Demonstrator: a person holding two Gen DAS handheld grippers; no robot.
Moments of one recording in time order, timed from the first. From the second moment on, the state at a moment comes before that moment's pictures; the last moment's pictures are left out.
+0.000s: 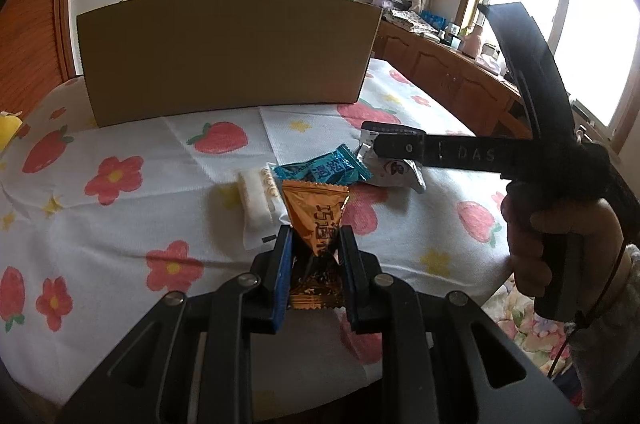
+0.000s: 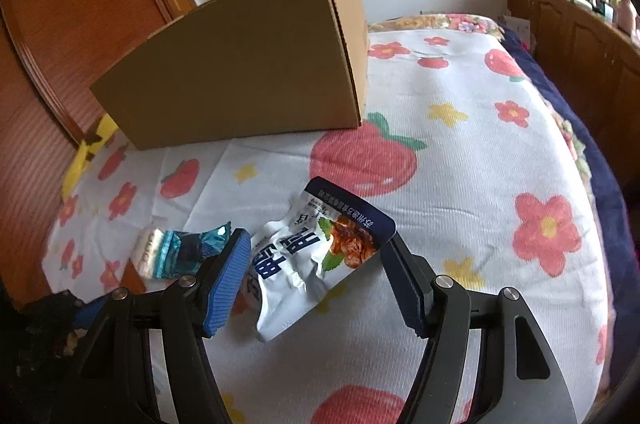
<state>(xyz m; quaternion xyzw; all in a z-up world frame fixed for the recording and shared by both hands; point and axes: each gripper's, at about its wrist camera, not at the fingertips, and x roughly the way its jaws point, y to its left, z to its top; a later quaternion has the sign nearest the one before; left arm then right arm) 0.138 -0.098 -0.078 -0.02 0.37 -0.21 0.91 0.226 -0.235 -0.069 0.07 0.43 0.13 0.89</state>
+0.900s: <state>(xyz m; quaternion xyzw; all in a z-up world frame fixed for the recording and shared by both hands) 0.128 -0.088 -0.061 -0.02 0.34 -0.20 0.92 0.200 -0.239 -0.061 0.06 0.40 0.14 0.90</state>
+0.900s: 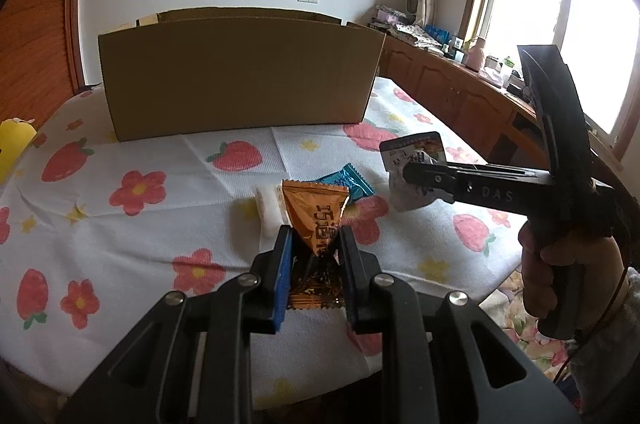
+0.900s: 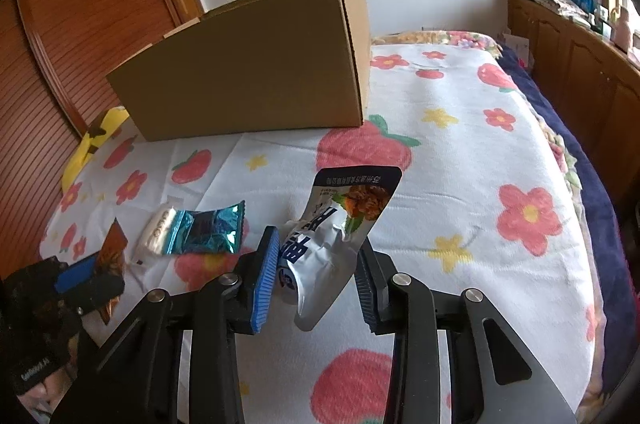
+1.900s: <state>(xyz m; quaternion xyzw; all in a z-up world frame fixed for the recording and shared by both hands) 0.115 -0.071 -0.024 0.00 0.29 -0.17 0.94 0.135 -0.237 -0.015 0.04 0.33 0.17 0.93</state>
